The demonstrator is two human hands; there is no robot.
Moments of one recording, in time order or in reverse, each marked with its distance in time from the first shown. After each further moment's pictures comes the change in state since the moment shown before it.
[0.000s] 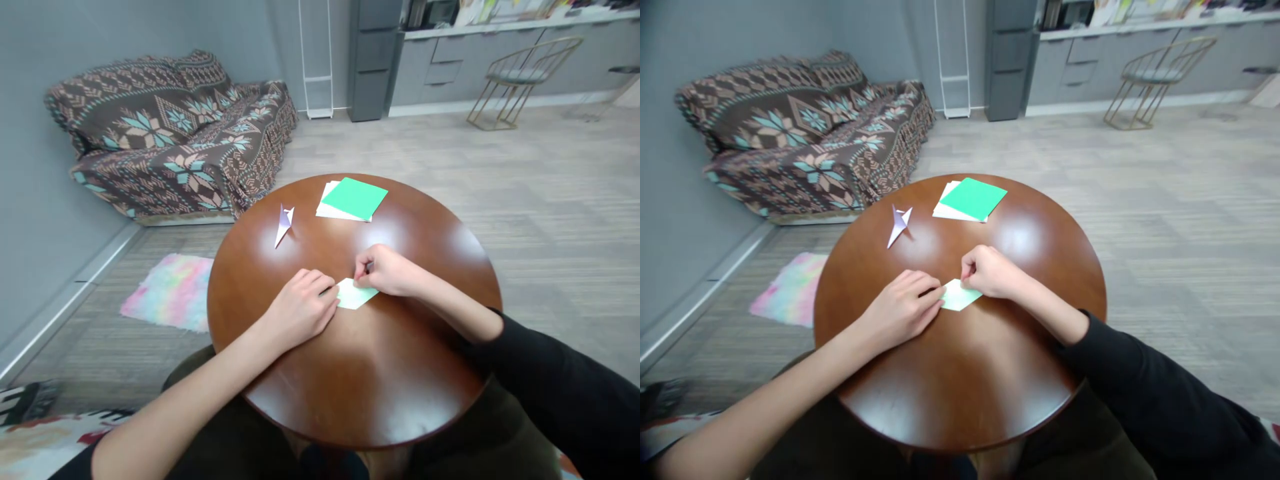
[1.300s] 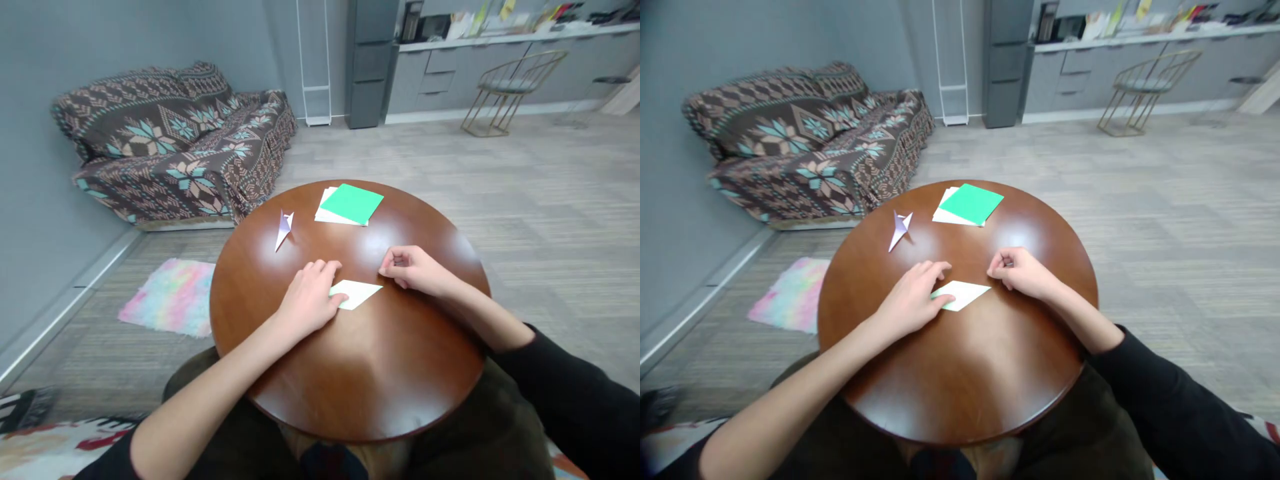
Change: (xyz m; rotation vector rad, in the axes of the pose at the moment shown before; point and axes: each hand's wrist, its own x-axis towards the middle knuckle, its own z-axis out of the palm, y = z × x) left_hand 0.032 0.010 -0.002 -0.322 -0.093 -0.483; right_hand -0.036 0.032 -0.029 0.362 0.115 0.196
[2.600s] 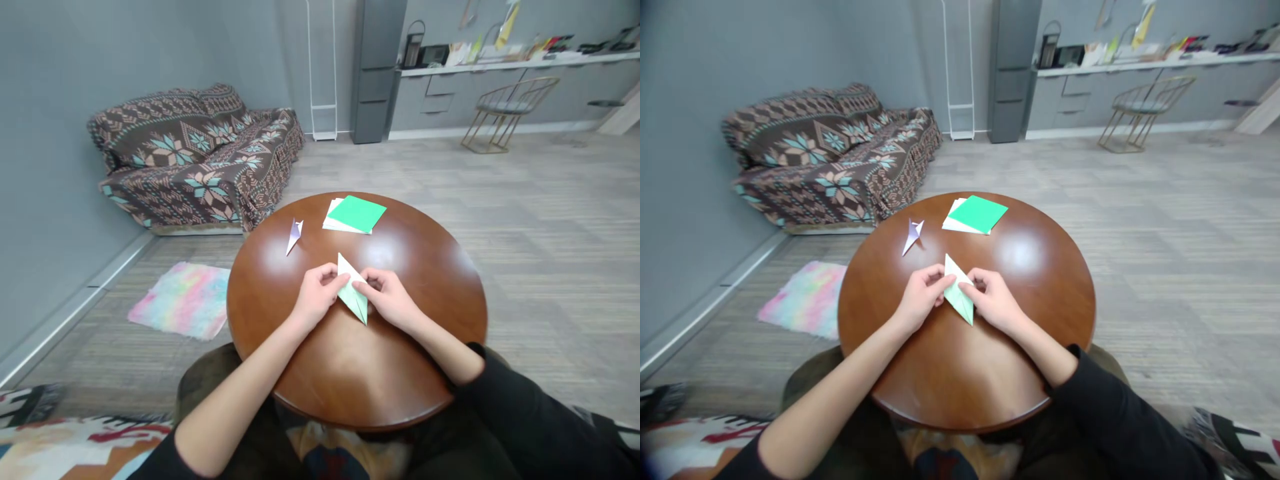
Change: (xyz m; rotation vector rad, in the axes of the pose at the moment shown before) left_hand -0.004 0.003 0.011 -1.185 0.170 -0.288; right_hand -0.021 -0.024 0.078 0.161 0.067 -0.224
